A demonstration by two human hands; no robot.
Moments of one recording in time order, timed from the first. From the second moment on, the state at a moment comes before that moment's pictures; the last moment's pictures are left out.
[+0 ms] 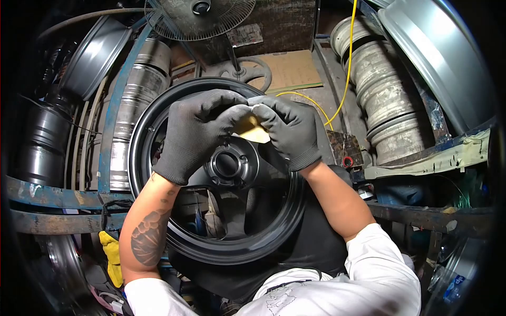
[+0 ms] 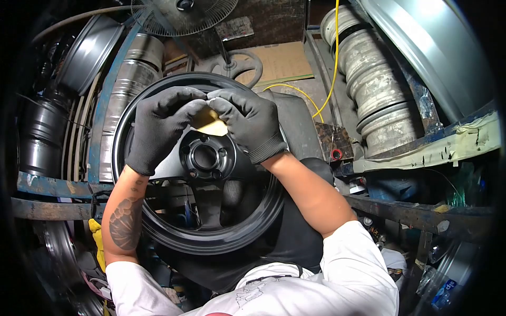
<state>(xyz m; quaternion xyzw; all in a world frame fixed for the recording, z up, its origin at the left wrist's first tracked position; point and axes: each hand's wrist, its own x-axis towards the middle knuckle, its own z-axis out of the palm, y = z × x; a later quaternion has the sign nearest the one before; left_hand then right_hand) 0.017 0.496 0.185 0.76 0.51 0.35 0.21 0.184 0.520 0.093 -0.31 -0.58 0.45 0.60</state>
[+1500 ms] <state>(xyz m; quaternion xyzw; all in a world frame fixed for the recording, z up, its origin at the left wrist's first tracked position) 0.009 0.506 0.180 0.79 0.48 0.35 0.16 0.174 0.524 0.075 -0.16 -0.49 0.58 0.63</state>
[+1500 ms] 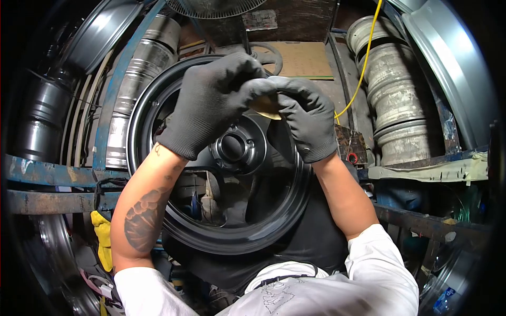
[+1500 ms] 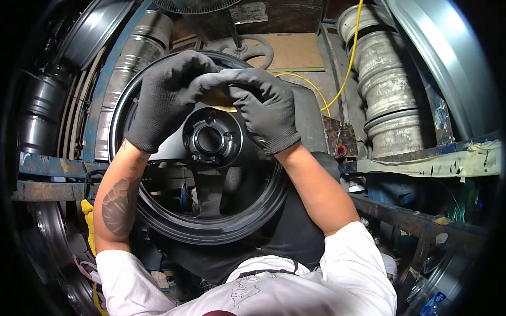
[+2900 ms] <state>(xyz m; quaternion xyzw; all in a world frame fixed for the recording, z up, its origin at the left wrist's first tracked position) 0.015 0.506 0.168 0.67 0.46 0.38 0.44 0.194 0.529 0.094 -0.19 -0.52 0.60 0.58</state>
